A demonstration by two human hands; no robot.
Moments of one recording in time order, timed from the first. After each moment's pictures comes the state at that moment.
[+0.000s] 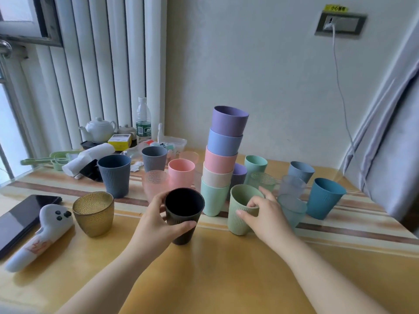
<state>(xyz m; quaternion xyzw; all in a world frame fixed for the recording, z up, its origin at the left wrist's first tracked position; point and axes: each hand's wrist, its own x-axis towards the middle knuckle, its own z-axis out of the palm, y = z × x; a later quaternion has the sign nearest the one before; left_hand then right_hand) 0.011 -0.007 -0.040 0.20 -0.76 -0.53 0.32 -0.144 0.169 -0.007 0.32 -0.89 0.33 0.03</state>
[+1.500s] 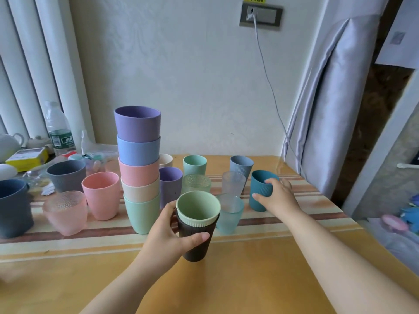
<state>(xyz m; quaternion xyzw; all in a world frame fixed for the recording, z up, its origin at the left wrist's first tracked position) -0.103 0.094 -0.033 0.07 -0.76 -0.60 0.21 -0.293 0.291 0.001 0.10 -0.94 0.32 0.05</state>
